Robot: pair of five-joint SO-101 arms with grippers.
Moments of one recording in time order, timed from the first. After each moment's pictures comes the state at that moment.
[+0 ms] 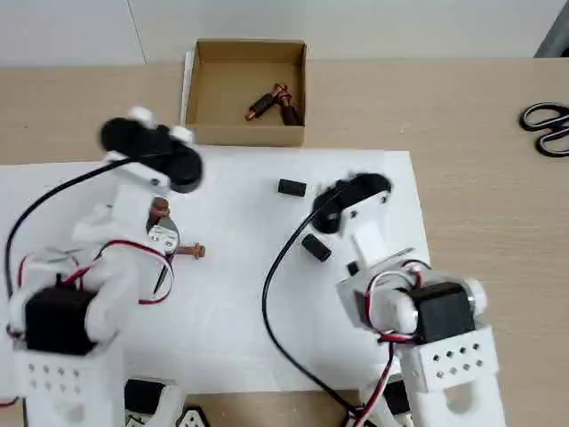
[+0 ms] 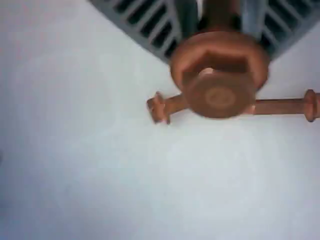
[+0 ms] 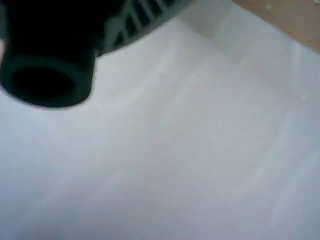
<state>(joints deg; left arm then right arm) 2.2 -51.5 18.5 92.5 -9.5 -20.5 -54.1 35.1 94.0 9.9</state>
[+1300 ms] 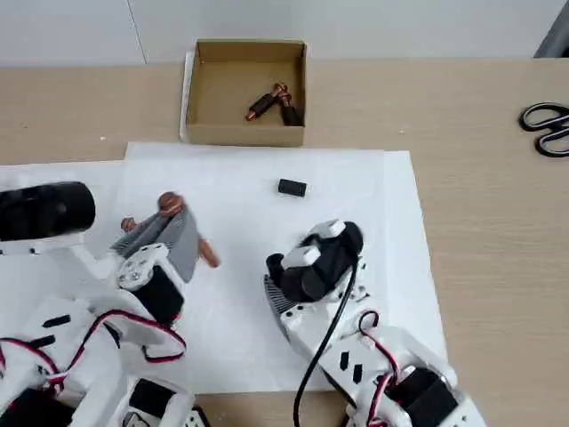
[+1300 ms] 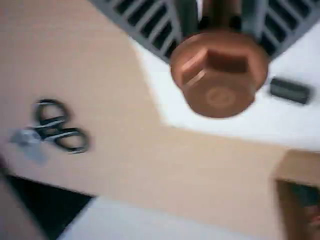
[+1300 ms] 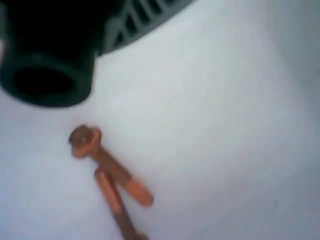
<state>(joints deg) 18.9 -70.9 23.4 77.3 35.9 -45.2 -91.3 68.5 58.4 -6.0</state>
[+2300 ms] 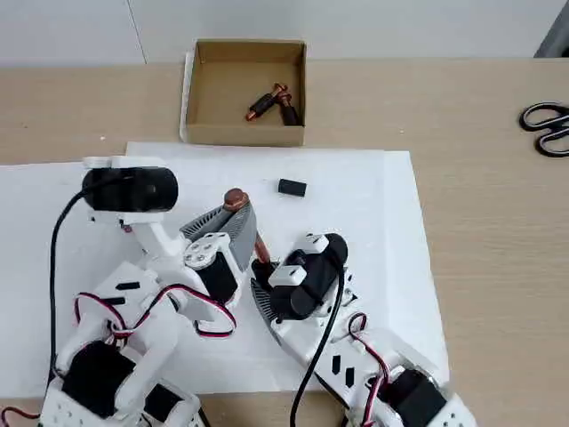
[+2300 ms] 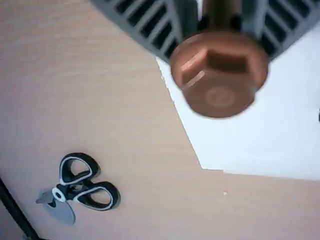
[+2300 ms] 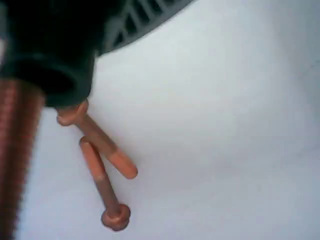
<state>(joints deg) 26.5 -70.6 42.5 61.0 36.4 -47.4 -95.5 74.5 51.2 -3.8</state>
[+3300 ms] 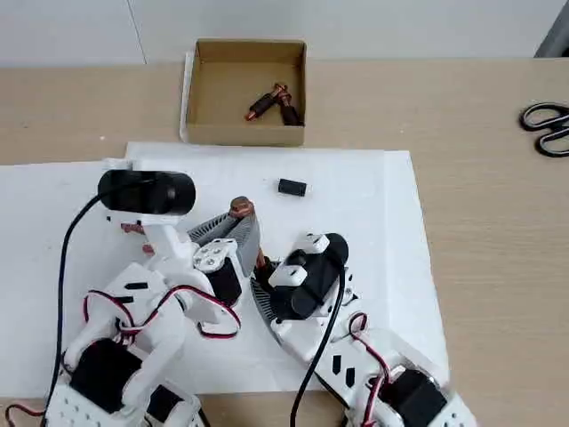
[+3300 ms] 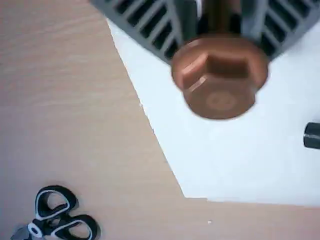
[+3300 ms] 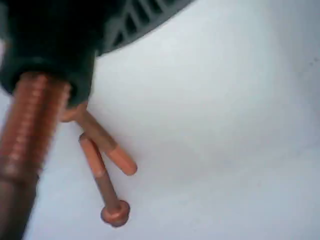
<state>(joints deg) 26.6 -70.6 45.4 61.7 33.5 -47.5 -95.4 73.7 51.2 -3.8</state>
